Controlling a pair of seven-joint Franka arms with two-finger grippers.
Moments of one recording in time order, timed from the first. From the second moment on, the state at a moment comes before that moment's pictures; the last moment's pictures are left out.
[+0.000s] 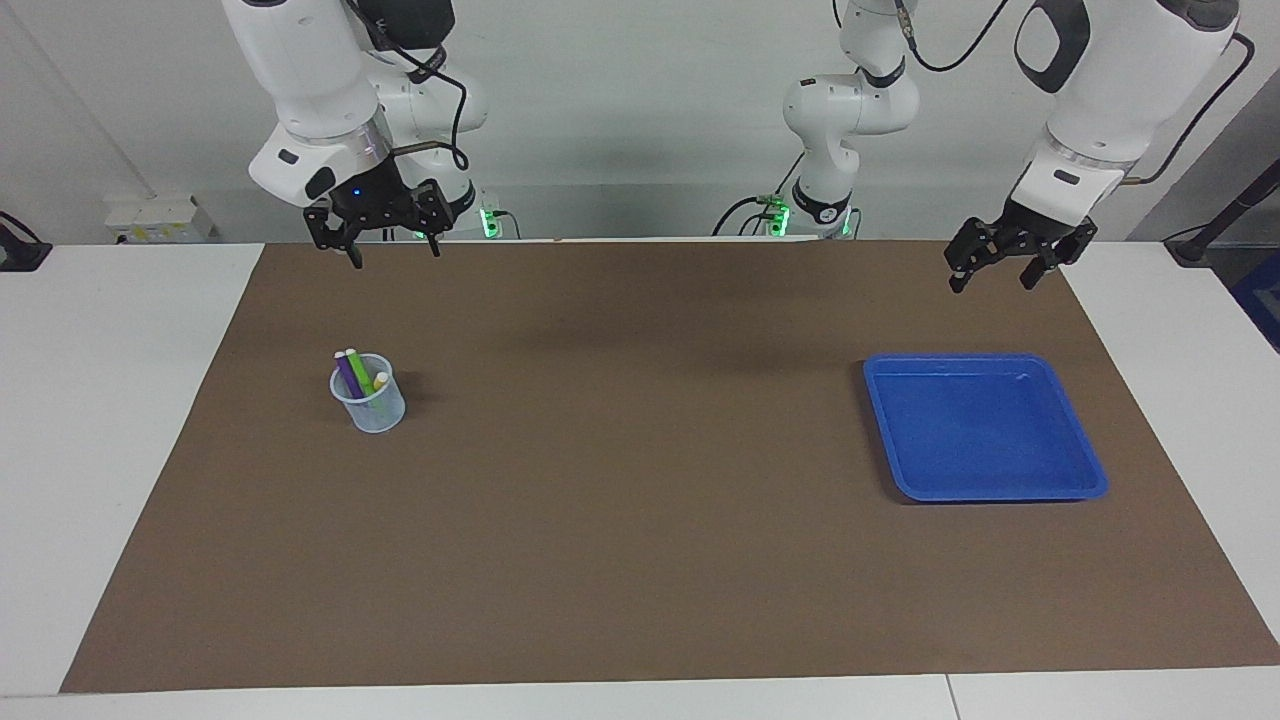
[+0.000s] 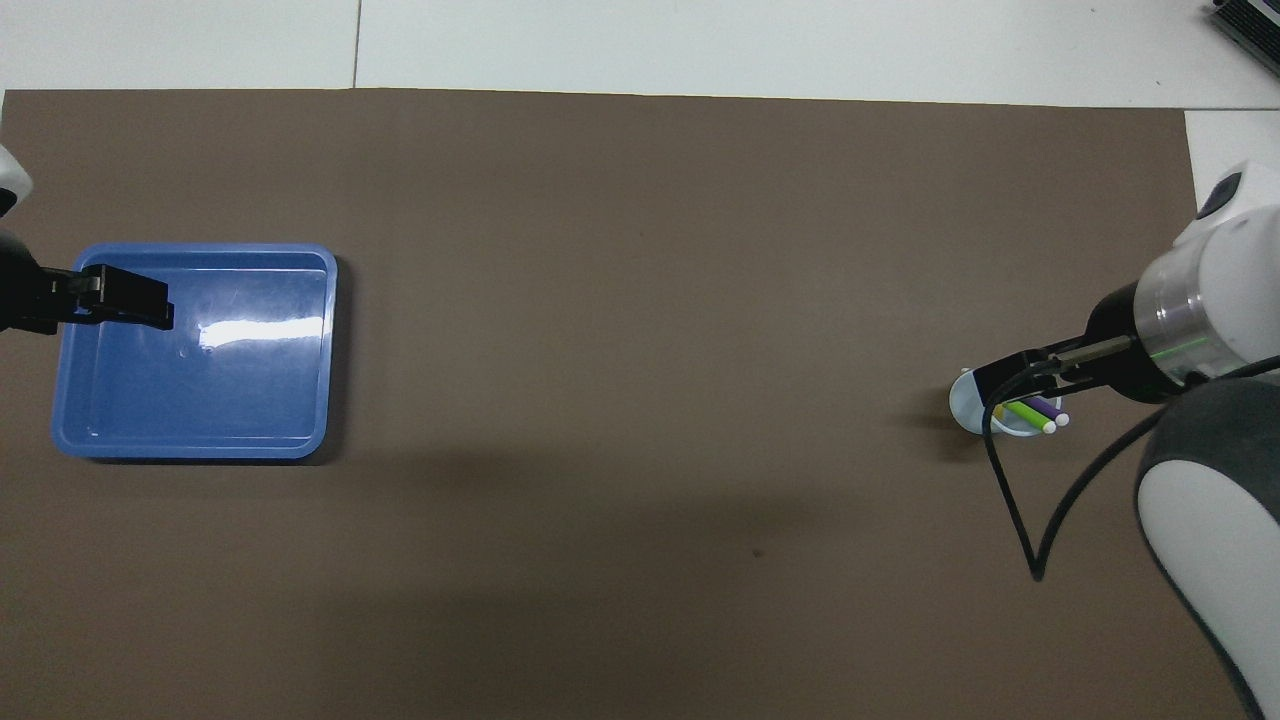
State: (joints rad) left arm -0.05 -0.02 -0.01 -1.63 0.00 1.63 -0.04; right arm 0.03 -0.05 0.12 -1.63 0.00 1.51 -0.02
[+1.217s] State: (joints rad) left arm -0.05 -0.02 -0.01 -1.63 0.00 1.63 -0.04; right arm -0.02 -0.03 0.00 -1.61 0.00 1.51 -0.13
